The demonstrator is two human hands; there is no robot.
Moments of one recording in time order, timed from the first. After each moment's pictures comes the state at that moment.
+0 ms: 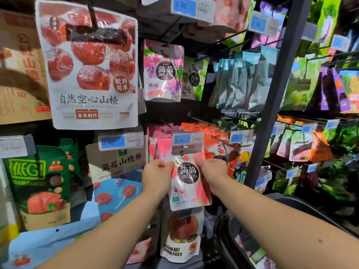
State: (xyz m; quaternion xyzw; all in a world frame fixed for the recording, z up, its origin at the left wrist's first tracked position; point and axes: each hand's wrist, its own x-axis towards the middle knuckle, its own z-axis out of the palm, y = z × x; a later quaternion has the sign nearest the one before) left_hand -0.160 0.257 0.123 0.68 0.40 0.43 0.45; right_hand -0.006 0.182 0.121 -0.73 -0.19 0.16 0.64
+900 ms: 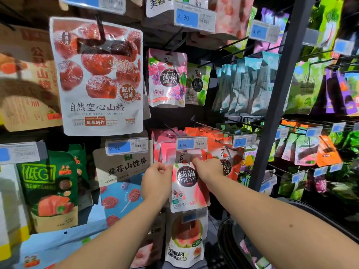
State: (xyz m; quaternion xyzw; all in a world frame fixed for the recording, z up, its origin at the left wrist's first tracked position) left_hand -0.167 0.260 0.120 0.69 0.43 0.45 0.38; right_hand -0.009 0.207 0.134 -0.81 -0.22 0.10 0.53
